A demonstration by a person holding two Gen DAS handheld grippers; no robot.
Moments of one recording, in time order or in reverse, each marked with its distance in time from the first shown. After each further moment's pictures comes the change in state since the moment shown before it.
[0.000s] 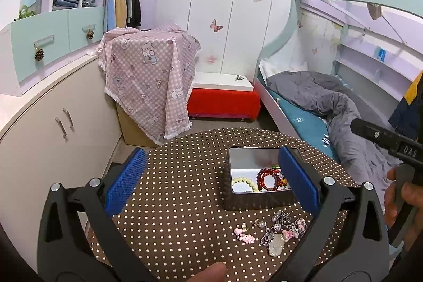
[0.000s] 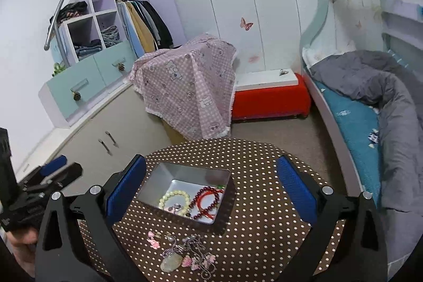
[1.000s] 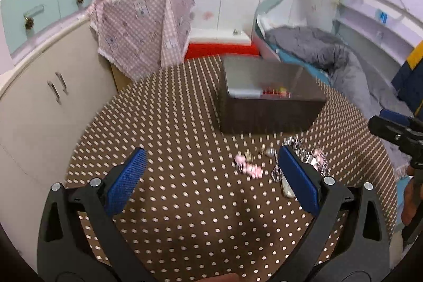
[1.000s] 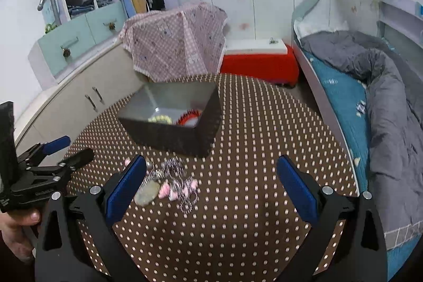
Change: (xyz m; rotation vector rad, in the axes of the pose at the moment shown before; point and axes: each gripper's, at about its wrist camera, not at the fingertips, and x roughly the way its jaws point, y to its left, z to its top) left arm 0.040 -0.019 -0.093 0.059 0.242 0.001; right arm -0.002 -0.005 -0.096 -0.023 0.184 -0.067
